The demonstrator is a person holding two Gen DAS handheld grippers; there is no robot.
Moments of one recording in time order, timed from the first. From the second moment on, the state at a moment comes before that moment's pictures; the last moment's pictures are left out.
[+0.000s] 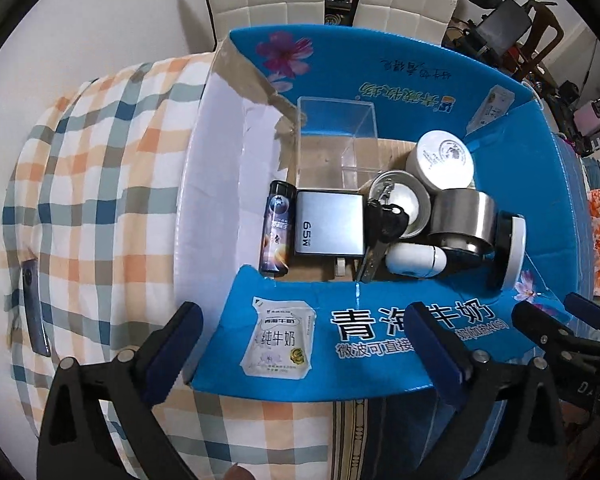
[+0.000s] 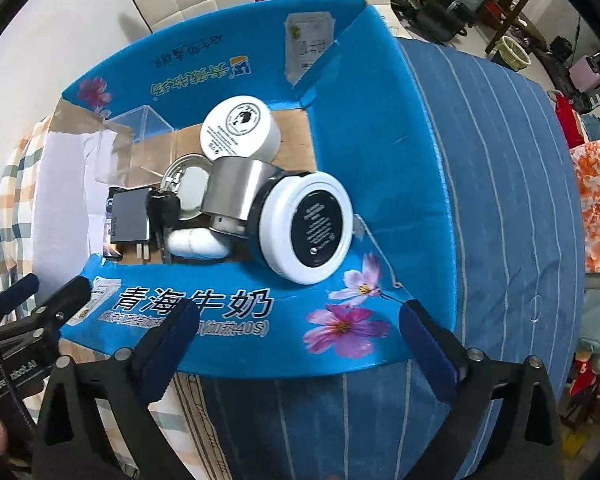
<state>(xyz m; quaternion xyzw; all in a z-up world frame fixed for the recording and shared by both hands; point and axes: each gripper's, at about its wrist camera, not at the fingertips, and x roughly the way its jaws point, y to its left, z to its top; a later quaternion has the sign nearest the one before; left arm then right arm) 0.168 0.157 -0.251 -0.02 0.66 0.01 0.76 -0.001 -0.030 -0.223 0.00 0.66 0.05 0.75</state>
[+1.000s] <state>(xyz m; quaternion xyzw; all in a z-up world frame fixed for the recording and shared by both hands) 0.088 0.118 0.006 -0.03 0.50 0.02 0.87 -0.085 -0.084 0.028 0.06 0.52 0.11 0.84</state>
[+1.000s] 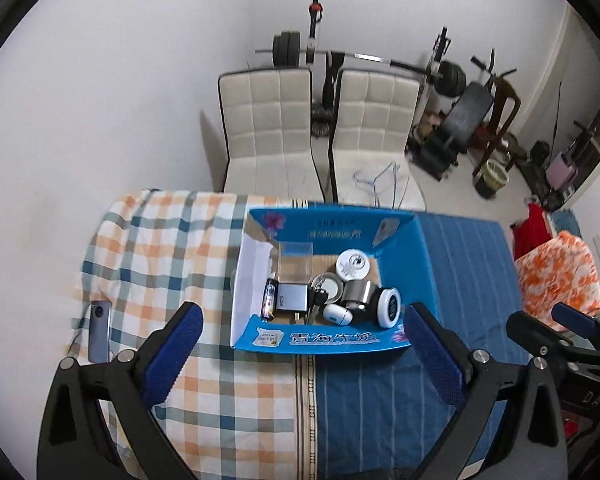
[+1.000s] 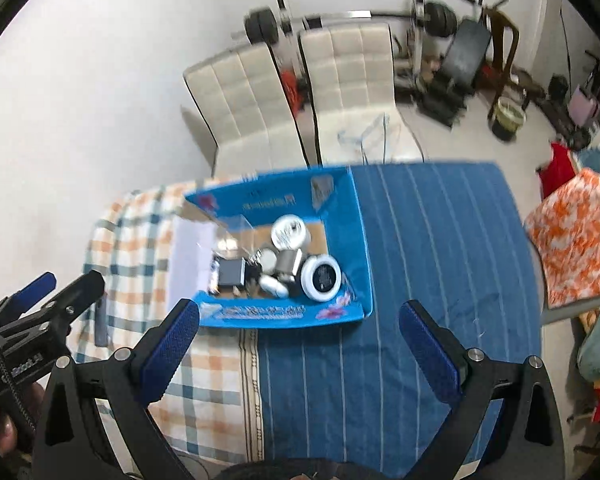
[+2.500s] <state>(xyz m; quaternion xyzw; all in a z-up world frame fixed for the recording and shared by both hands) 0.034 0.109 0.048 -0.01 0.45 0.05 0.89 -0.143 -0.097 0.106 0.00 0.46 0.10 0.88</state>
